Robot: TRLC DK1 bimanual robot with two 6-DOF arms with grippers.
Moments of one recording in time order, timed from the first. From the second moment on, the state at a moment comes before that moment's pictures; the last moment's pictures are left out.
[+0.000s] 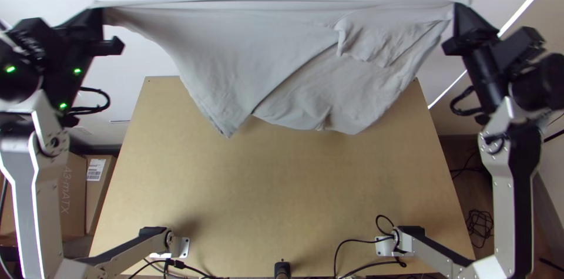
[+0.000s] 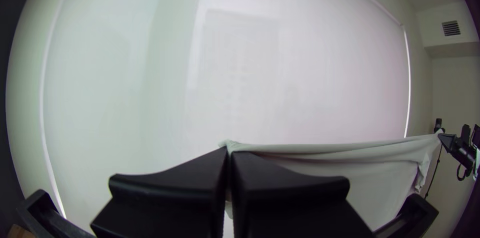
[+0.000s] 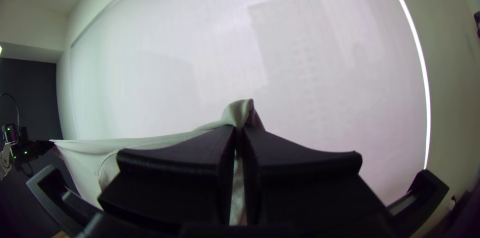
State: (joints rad) left arm 0.05 1.20 1.84 -0.38 0.04 -0.09; right arm 0.01 1.16 1.62 -0.09 -0.20 0.33
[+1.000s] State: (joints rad) left arm 0.05 0.67 1.41 -0.50 0.05 -0.14; right arm 0.13 0.72 1.39 -0.32 -0.25 0.53
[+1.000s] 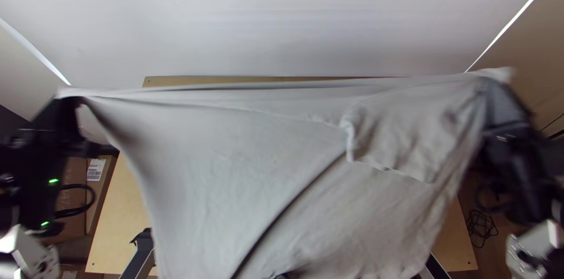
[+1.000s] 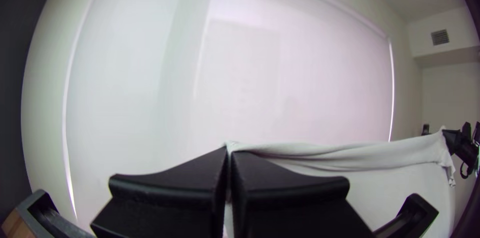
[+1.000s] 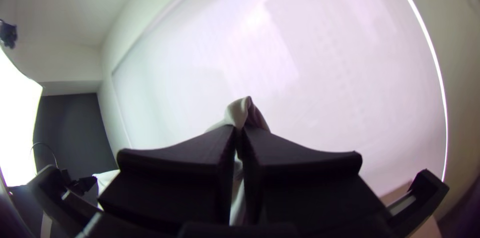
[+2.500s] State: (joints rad) left arm 0.05 1.93 1.29 0.13 0.17 -0.13; right arm 0.09 1.97 1.33 0.02 -0.24 0.46
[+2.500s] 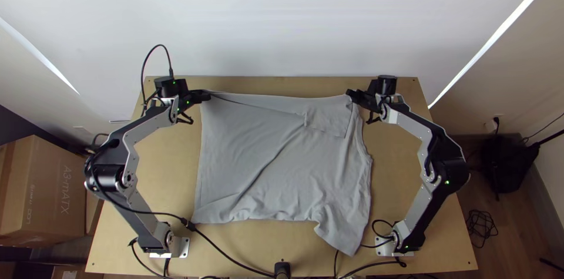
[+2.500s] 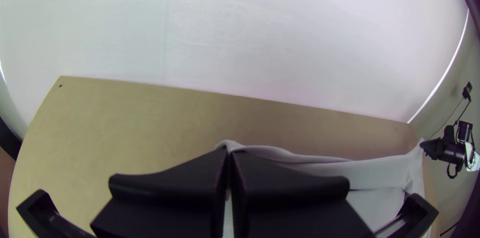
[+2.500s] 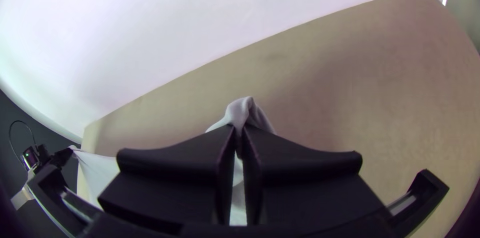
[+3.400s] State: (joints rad) left arm 0.06 2.03 1.62 -0.29 0.24 -0.16; right arm 0.09 2.19 1.78 -0.41 -0.23 0.47
